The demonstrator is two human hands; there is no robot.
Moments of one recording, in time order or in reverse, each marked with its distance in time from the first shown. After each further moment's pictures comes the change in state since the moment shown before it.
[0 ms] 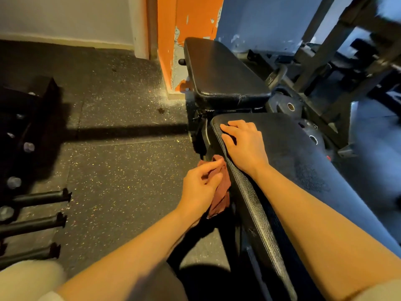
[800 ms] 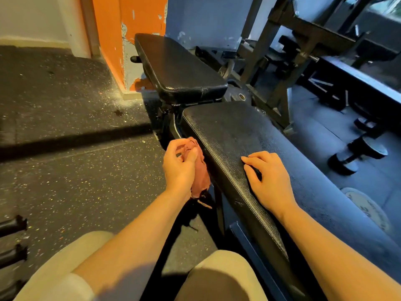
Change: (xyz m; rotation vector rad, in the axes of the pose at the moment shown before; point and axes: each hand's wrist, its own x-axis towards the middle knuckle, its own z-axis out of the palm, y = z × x) left_hand 0.013 0.007 -0.005 -0.245 0.132 -0.039; right_hand -0.149 0.004 -0.044 -0.134 0.173 0.234
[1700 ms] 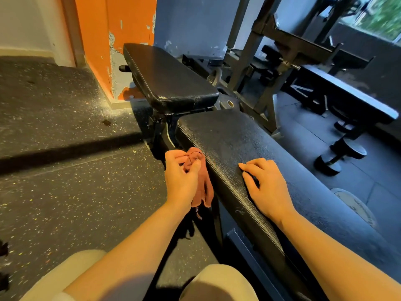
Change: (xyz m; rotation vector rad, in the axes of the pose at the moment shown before) left_hand 0.006 -0.007 -0.001 0.055 -0.100 -0.025; right_hand -0.001 -0.003 0.001 -0.040 -0.006 0.032
